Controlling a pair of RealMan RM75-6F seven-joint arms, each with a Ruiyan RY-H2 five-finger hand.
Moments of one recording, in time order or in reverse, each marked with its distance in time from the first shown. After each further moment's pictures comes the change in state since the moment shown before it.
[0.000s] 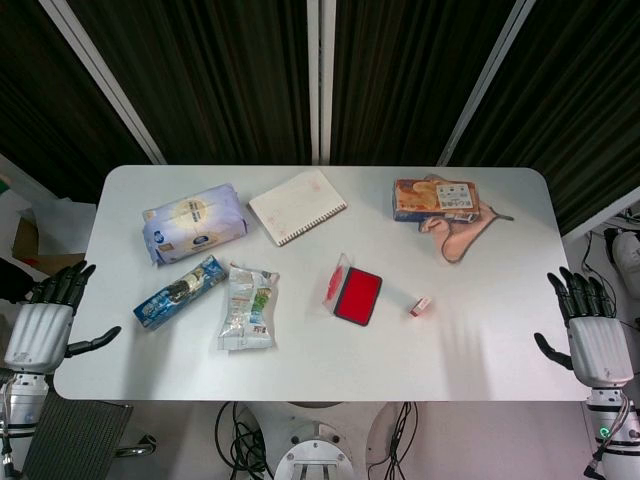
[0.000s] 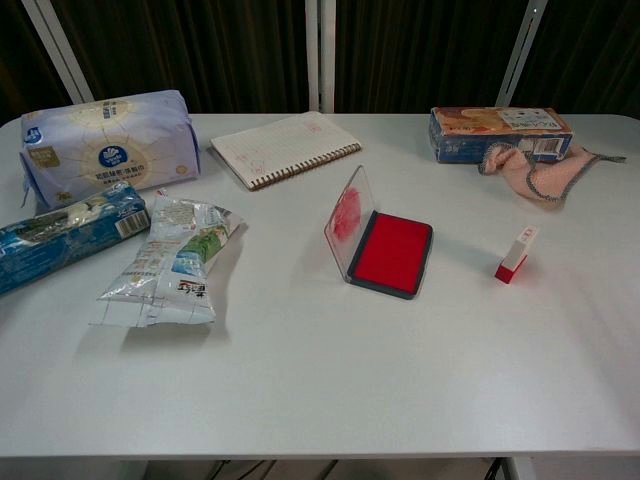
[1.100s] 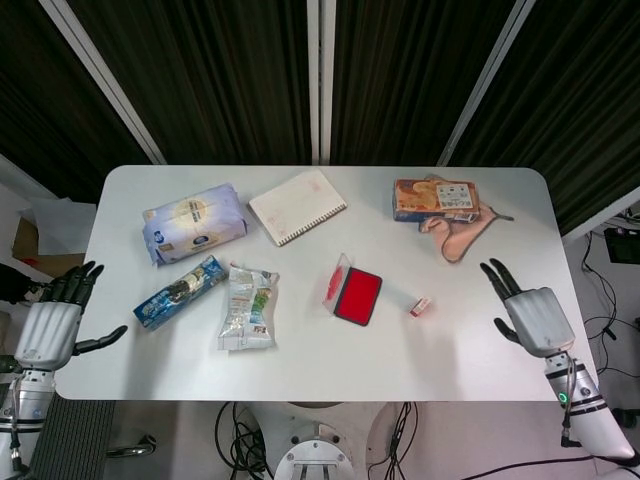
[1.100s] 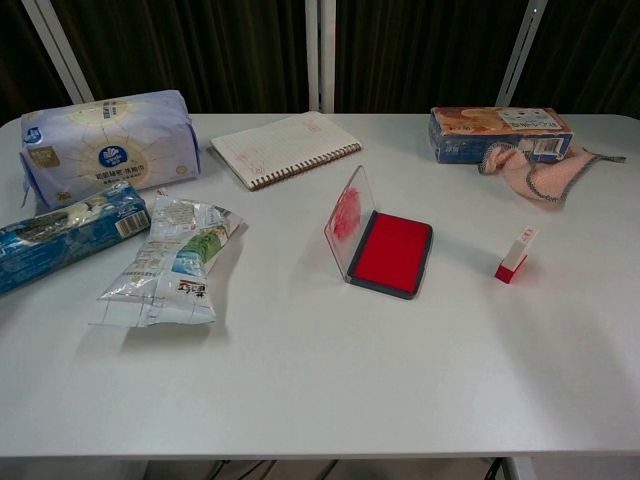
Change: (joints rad) left arm -0.017 -0.030 0.003 0.027 -0.002 -0.028 0.003; right arm 0.209 0.022 0.010 -0.028 -0.062 -0.271 -0.213
